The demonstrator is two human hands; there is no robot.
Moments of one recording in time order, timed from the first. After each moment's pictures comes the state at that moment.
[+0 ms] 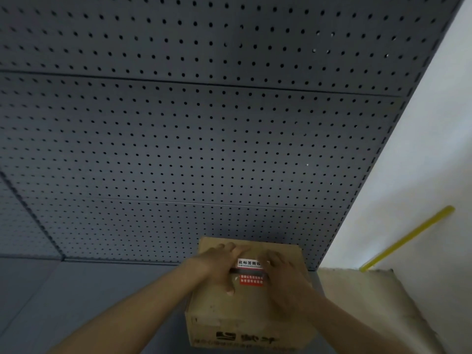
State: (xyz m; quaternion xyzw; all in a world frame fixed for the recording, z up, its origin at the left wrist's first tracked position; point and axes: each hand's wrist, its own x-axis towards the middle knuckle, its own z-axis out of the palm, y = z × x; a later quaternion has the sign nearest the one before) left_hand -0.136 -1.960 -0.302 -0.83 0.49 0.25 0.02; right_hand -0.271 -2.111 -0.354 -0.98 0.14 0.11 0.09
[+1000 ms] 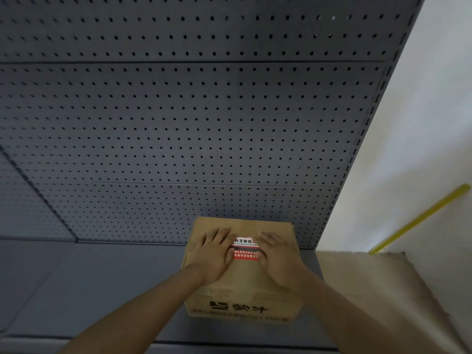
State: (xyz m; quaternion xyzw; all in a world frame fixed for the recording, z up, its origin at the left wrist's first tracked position) left_hand -0.181 -1.954 -0.355 -0.91 0.41 0.10 -0.05; right_hand -0.287 -2.119 -0.353 -0.98 0.13 0.06 0.14
